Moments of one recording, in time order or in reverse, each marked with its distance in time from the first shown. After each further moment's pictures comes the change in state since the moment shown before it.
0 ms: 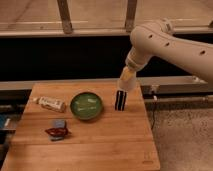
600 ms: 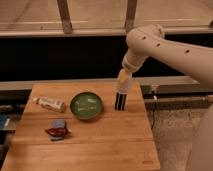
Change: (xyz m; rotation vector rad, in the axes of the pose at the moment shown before) arm -0.006 0.005 0.043 -0.082 0.024 0.005
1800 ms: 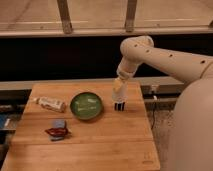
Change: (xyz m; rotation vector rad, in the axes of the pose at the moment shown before) arm 0.007 0.022 0.066 -0.134 0.064 0.002
